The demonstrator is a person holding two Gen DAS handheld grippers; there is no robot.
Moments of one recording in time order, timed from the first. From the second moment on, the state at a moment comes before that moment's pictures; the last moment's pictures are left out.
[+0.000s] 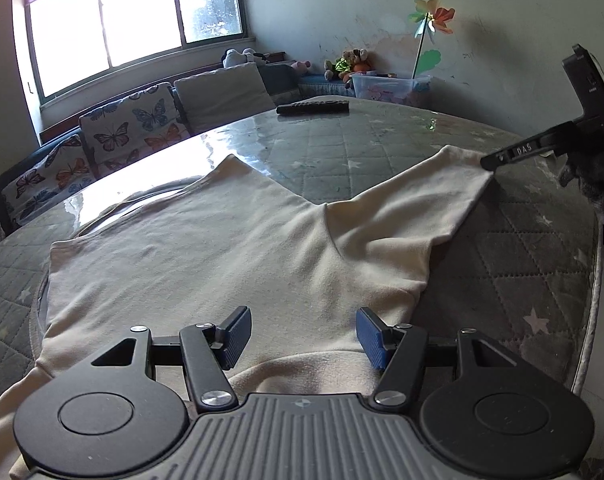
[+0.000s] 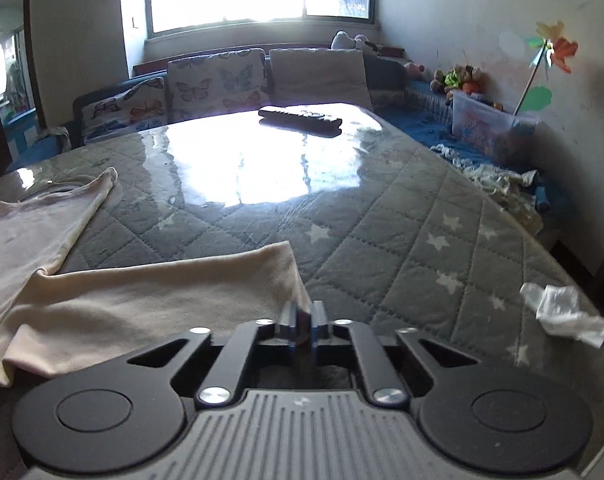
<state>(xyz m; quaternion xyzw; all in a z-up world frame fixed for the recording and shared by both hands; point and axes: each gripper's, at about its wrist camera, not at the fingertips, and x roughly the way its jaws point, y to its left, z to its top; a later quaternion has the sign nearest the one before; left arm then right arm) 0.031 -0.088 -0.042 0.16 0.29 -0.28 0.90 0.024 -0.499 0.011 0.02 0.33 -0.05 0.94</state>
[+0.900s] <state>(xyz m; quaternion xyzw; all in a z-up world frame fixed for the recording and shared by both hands) 0.045 -0.097 -0.032 0.16 0.28 -0.28 0.91 0.027 -0.518 0.000 0.08 0.32 -0.07 0.94</state>
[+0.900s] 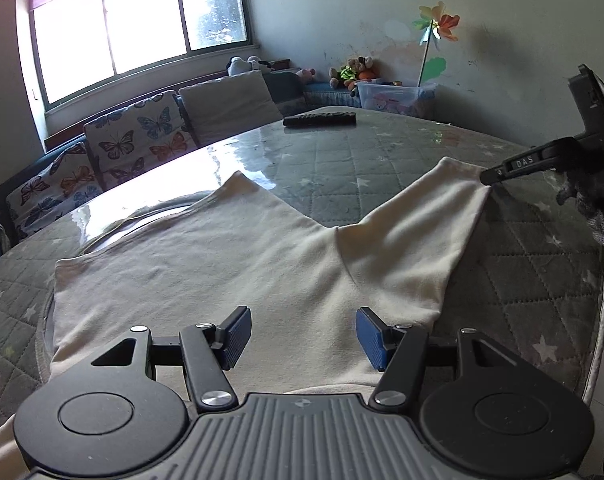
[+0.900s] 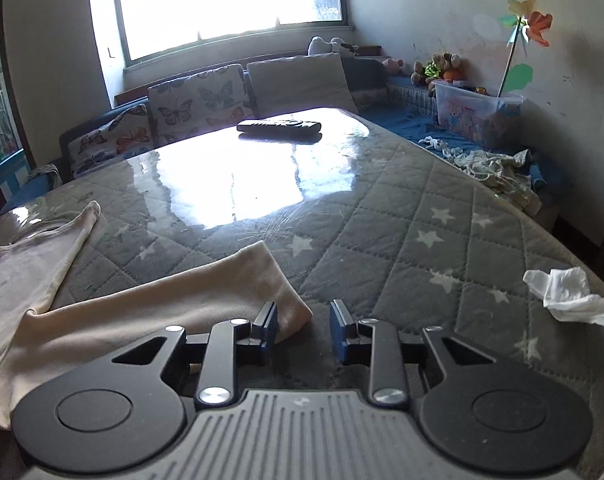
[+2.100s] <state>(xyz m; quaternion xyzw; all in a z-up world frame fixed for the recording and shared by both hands) 0.010 0.021 -0.020 0.07 0.27 -0.16 0.95 0.029 -0.259 0.140 -0.05 0.20 0.29 0.93</state>
